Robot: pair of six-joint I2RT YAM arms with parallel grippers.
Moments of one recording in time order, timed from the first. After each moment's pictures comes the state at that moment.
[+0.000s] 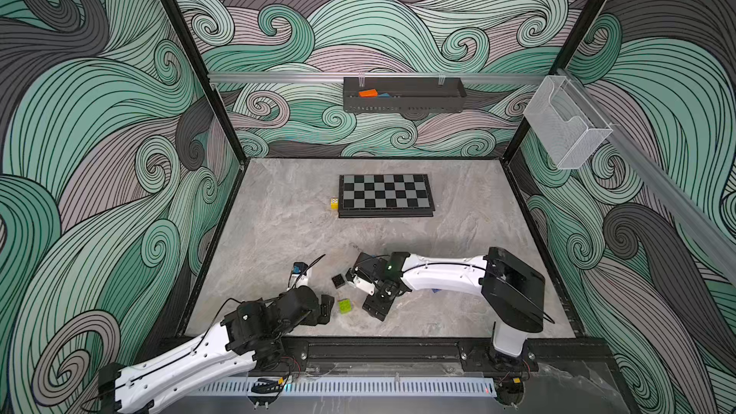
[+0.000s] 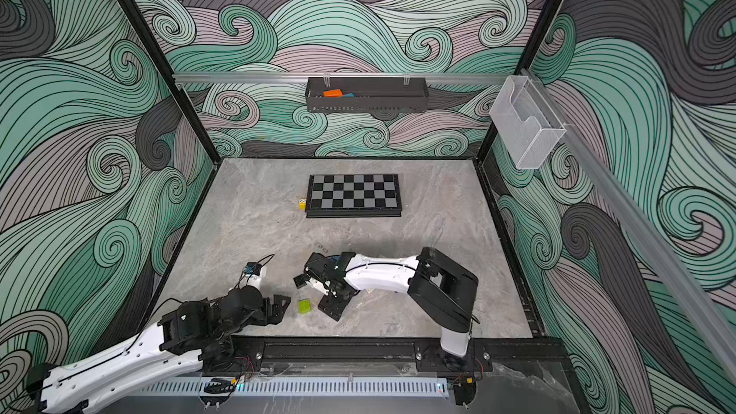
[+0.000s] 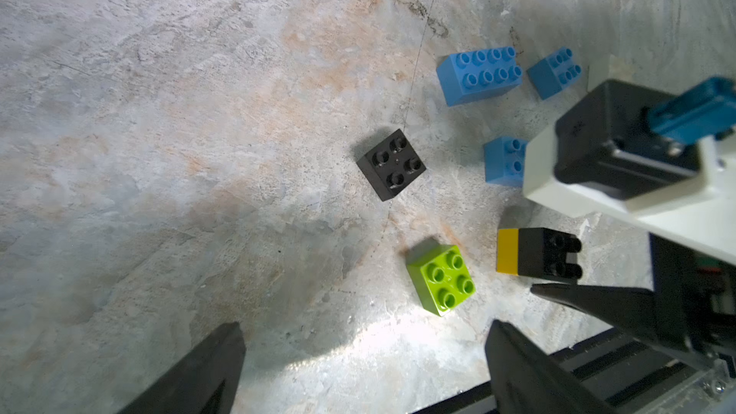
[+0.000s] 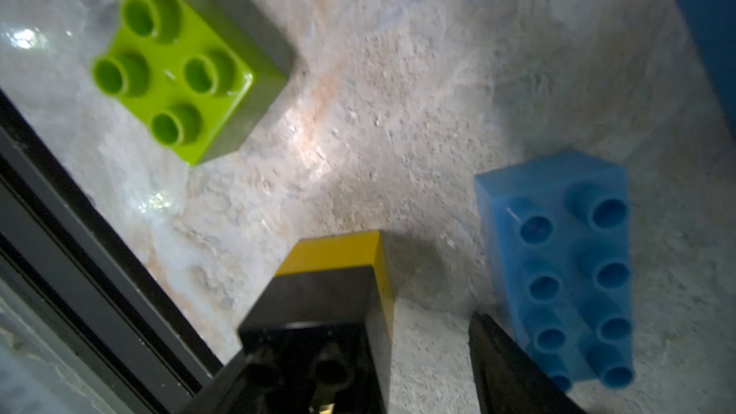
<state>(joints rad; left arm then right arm) -1.06 0.43 0.37 -0.89 -0.32 -0.89 1.12 1.78 1.11 -0.75 -0.07 0.09</state>
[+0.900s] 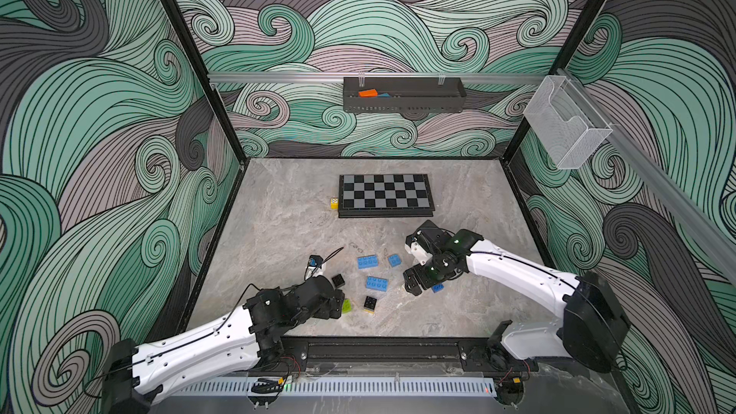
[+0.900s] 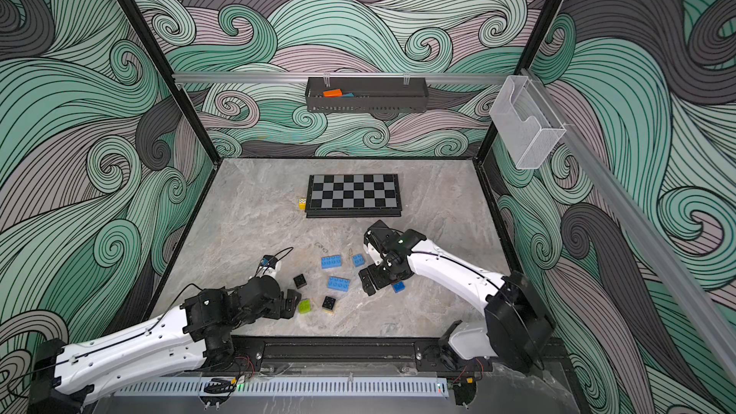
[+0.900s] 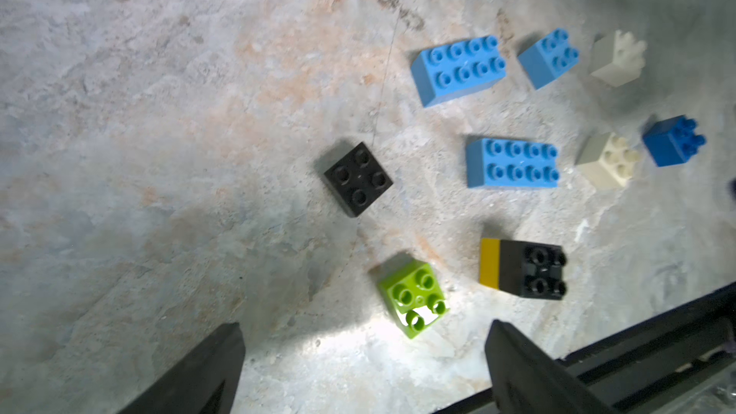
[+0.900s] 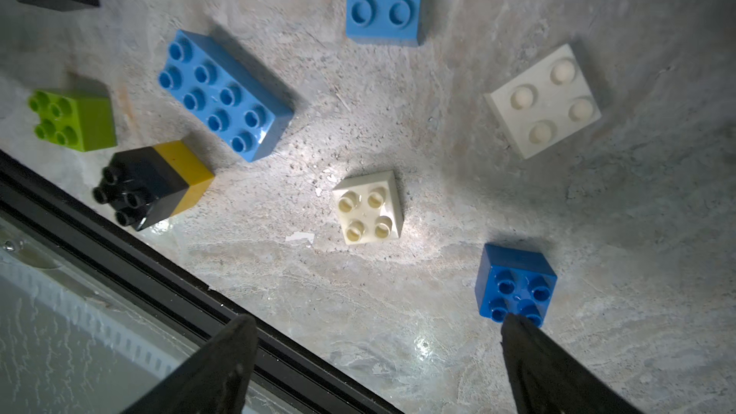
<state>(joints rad) -1.06 0.70 0.49 -0.76 -0.30 -0.84 0.72 1.41 0.92 -0.94 -0.14 0.28</state>
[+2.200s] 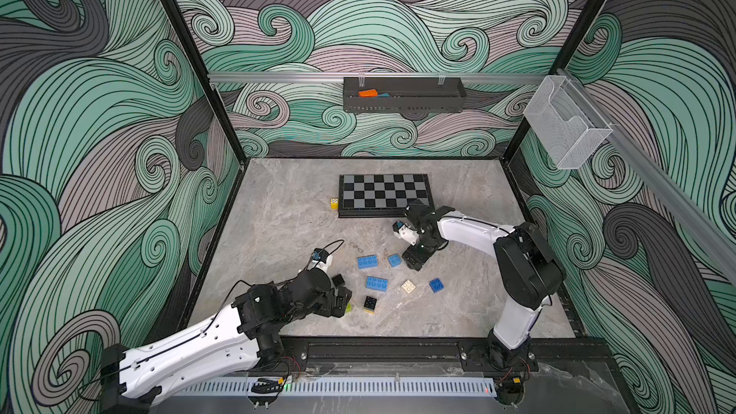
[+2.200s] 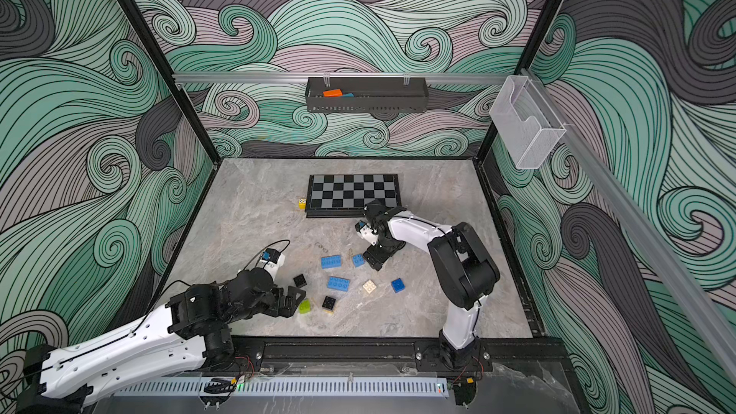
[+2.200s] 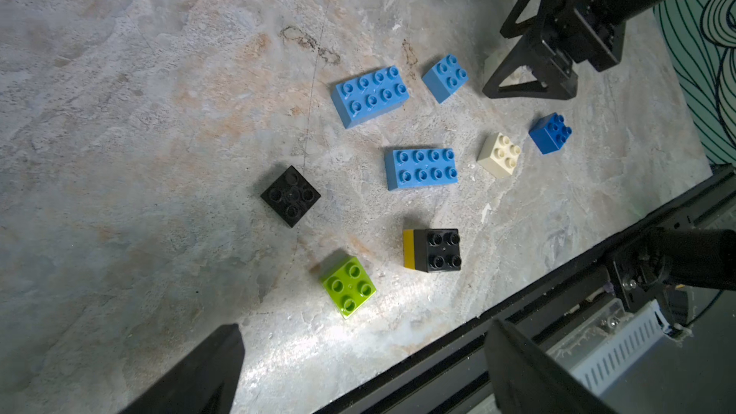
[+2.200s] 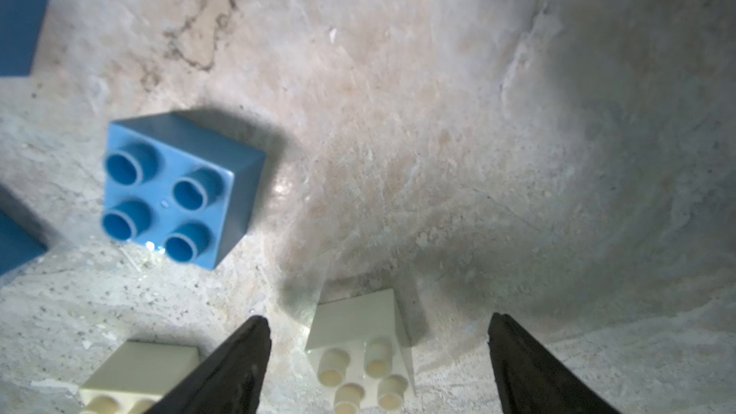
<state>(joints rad) -1.05 0.69 0.60 -0.82 -0.19 -0.75 0.55 1.81 1.14 -0.82 -0.02 -0.26</state>
